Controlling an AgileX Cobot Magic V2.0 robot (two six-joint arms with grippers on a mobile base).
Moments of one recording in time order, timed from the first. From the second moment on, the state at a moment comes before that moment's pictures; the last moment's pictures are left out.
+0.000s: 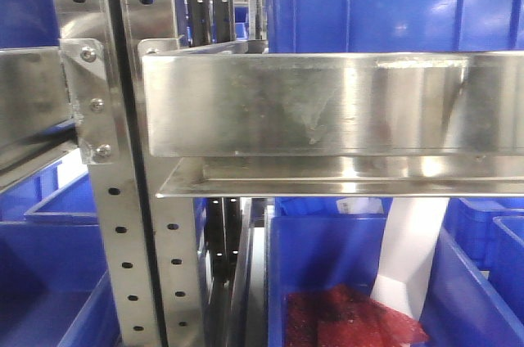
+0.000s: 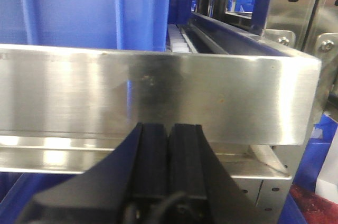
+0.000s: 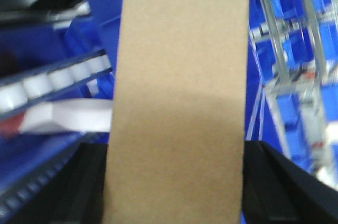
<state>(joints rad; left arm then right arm) -0.08 -0.01 0.03 -0.08 0.10 0.05 0.37 0.97 -1.13 -0.32 0.70 -0.80</state>
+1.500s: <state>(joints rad) -0.08 -0.01 0.03 -0.08 0.10 0.05 0.20 1.24 -0.93 -0.12 0.34 -1.02</state>
